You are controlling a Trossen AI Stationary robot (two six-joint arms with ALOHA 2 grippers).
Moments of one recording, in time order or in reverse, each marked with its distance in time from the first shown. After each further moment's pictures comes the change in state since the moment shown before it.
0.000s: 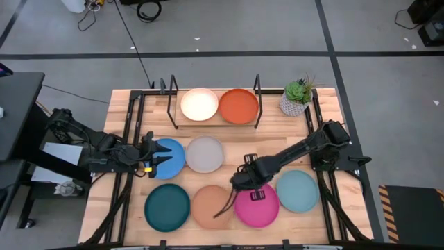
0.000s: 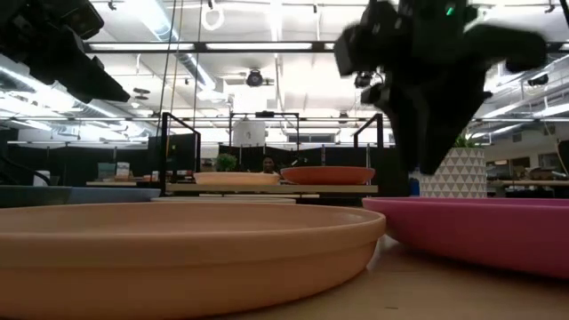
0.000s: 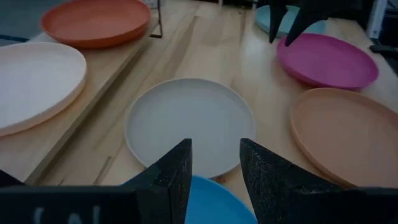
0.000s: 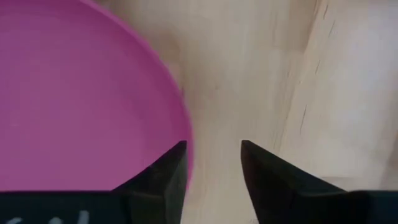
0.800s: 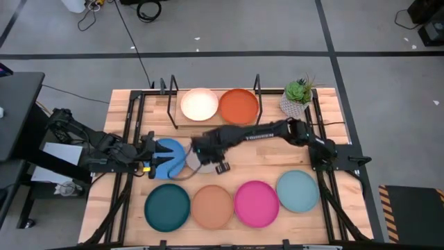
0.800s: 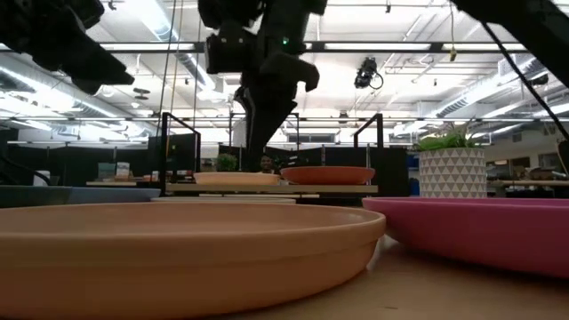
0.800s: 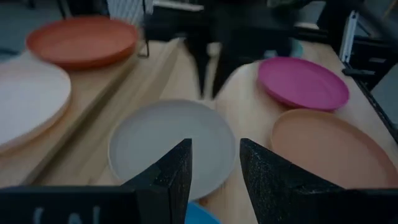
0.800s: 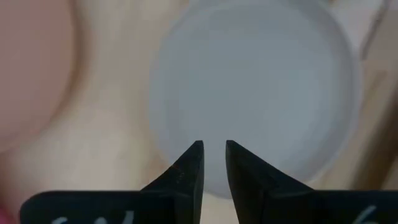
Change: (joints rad) left arm -0.001 0.000 0.017 0.068 0.035 0.013; right arm -0.287 0.386 0.719 -0.128 -0.064 -0.543
